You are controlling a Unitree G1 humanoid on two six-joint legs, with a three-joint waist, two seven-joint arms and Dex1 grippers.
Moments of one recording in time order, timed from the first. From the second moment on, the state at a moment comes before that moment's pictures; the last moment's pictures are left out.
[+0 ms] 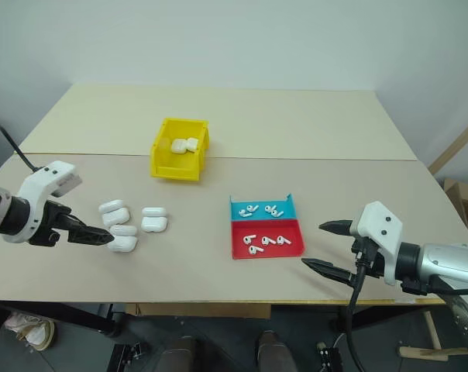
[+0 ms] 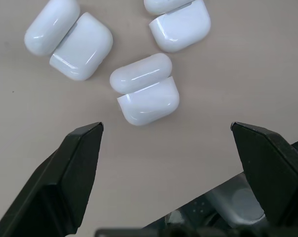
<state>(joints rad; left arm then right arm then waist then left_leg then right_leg) -0.75 1.39 -0.13 -0.17 -1.38 1.61 -0.22 0.09 -0.97 -0.37 -0.59 0.61 0.60 0.96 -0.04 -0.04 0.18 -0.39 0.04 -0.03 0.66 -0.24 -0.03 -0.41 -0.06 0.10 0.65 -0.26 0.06</state>
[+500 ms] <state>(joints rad) -0.86 1.30 -0.45 0.10 -1.96 1.45 0.55 0.03 -1.01 -0.36 -0.56 0.61 0.62 1.00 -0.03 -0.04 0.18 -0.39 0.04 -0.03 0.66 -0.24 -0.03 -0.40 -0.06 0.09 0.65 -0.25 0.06</state>
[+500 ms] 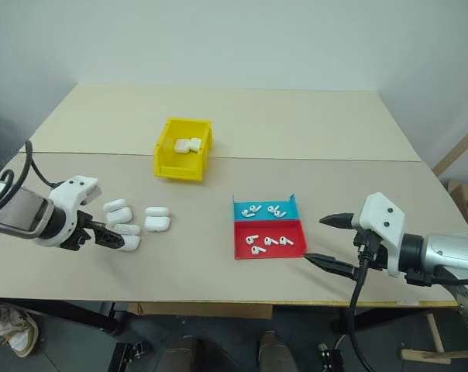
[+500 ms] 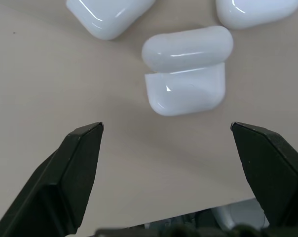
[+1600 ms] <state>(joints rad) -0.95 1.02 -0.46 0.40 -1.97 1.53 0.79 0.09 -0.99 -0.41 -0.66 0.66 0.65 0.94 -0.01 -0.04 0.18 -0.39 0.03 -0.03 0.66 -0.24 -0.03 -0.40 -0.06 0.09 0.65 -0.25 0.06</state>
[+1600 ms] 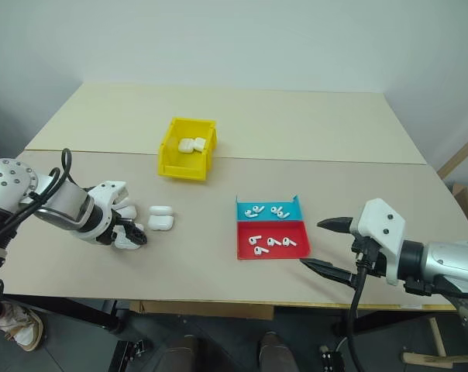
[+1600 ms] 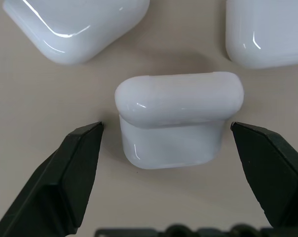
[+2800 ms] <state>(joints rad) -0.45 1.17 0.20 -0.43 -1.41 1.02 -0.19 -0.01 -0.93 -0.33 -0.56 0.66 0.62 0.96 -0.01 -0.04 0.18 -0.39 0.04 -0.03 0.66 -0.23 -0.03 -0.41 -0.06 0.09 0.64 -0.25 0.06</state>
